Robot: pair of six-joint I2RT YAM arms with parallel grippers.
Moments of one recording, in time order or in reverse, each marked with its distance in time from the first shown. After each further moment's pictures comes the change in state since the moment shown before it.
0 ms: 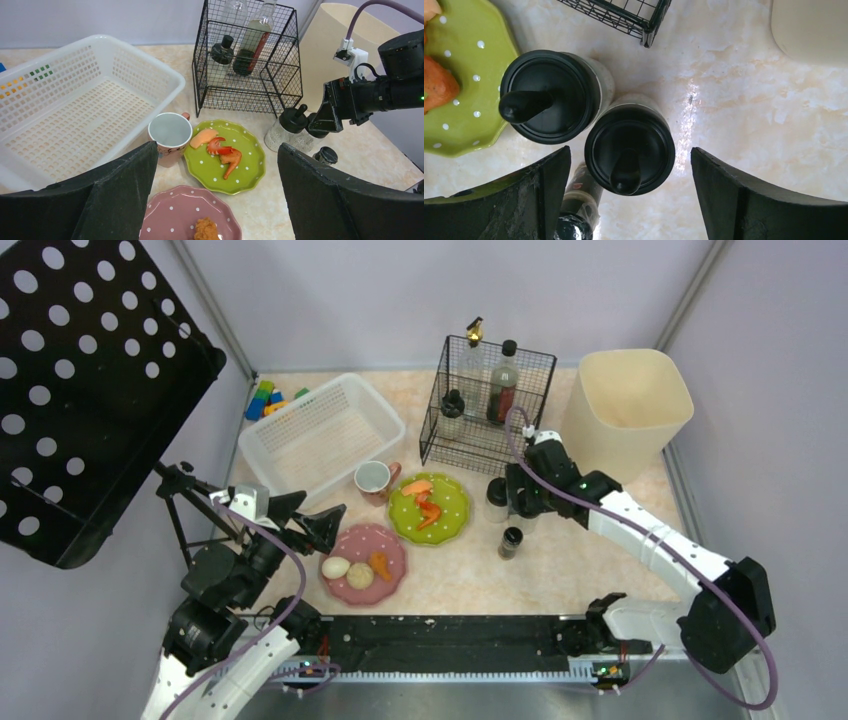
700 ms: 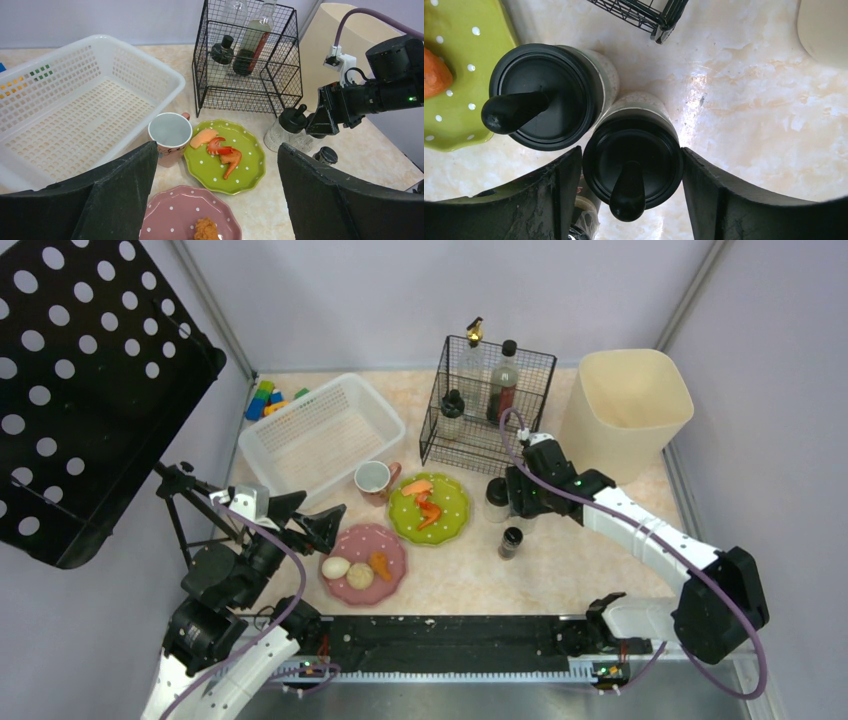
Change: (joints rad) left arm 0.000 0.000 0.000 0.000 0.000 0.000; right arm -0.031 0.050 -0.019 0.041 -0.080 -0.032
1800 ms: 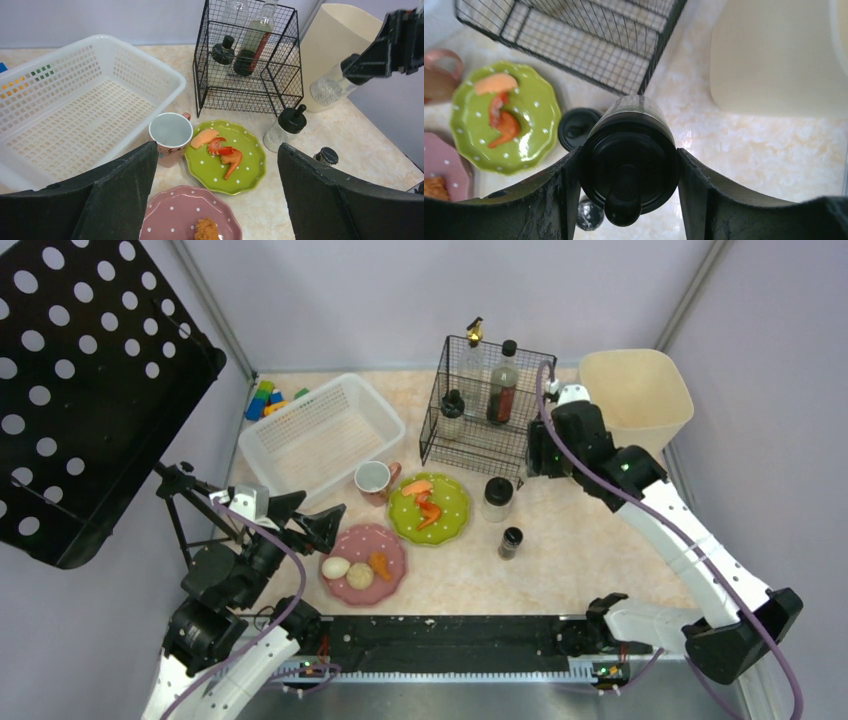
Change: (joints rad) left arm 0.003 0.000 0.000 0.000 0.000 0.000; right arm 0.000 -0.109 0.327 -0.214 0.129 -0.036
